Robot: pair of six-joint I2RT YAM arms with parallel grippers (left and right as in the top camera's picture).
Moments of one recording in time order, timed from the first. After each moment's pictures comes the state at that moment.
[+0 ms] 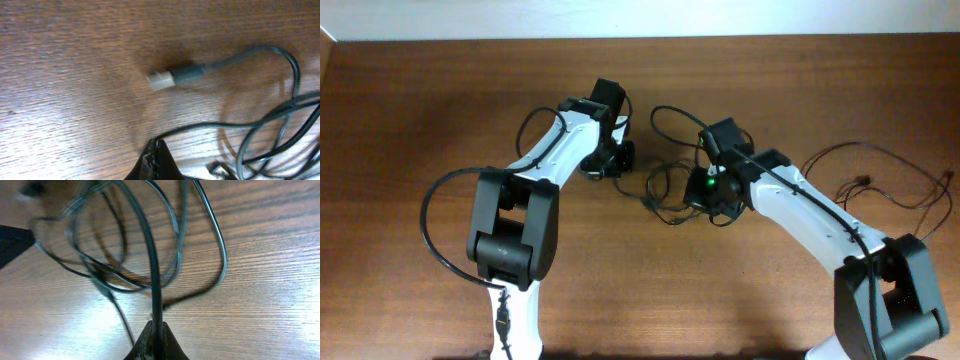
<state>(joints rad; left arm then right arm) -0.31 2.15 1.61 -0.92 0.16 -0.22 0.43 1.73 1.17 -0.71 -0.24 0.76</state>
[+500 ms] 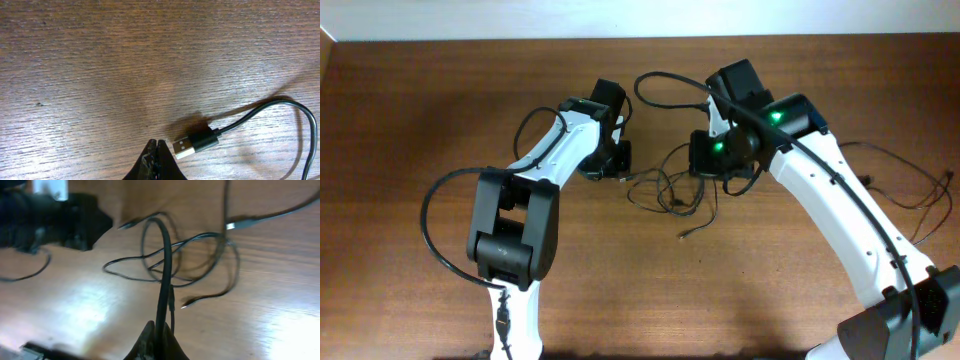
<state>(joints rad) -0.31 2.15 1.61 -0.93 0.10 -0.26 0.43 1.71 1.64 -1.16 -0.20 0.47</state>
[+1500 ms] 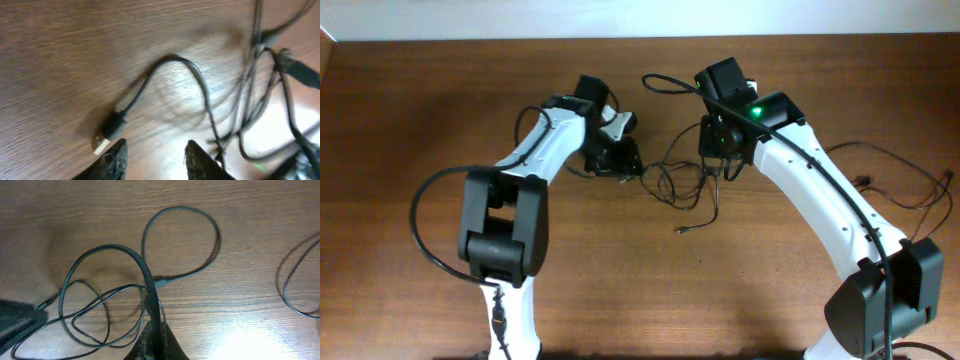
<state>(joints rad) -0.24 2.15 1.61 -0.92 0.56 -0.08 0.43 1.80 1.63 -1.01 0.22 0.52</state>
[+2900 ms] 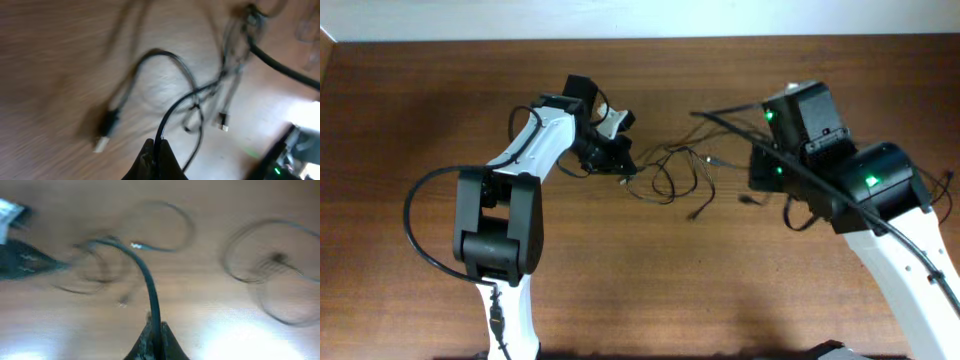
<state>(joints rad) -0.21 2.15 1.61 -0.93 0.62 0.00 0.43 1.38 1.62 -1.31 0.25 0.46</state>
